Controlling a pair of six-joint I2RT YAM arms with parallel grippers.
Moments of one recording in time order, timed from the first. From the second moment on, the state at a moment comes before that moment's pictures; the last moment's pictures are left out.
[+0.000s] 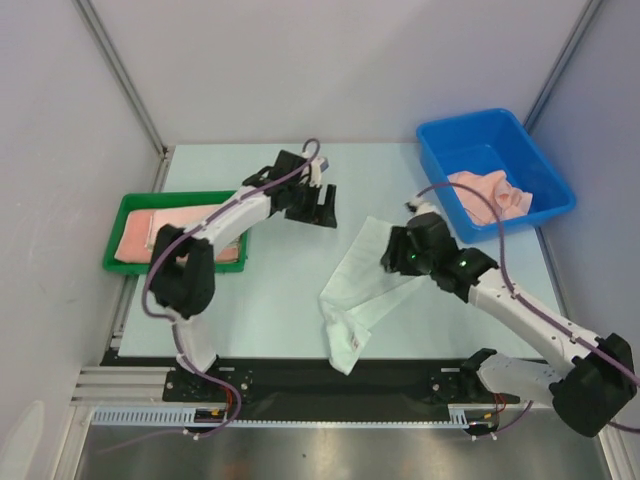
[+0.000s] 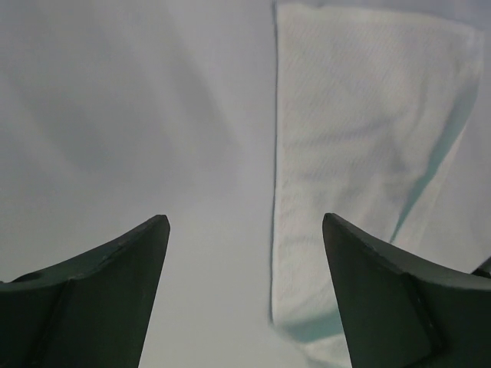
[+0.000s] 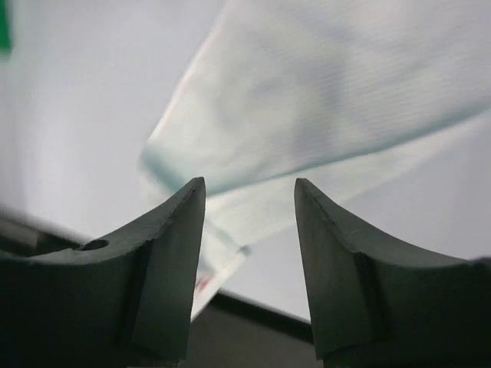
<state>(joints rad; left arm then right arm) -0.47 1.81 1.43 -0.53 0.30 -0.21 0.70 1.11 0.87 -0.50 0.07 0.56</state>
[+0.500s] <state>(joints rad) -0.61 2.37 2.04 -0.56 0.23 -0.20 0.20 1.34 0.76 -0.32 0.24 0.66</state>
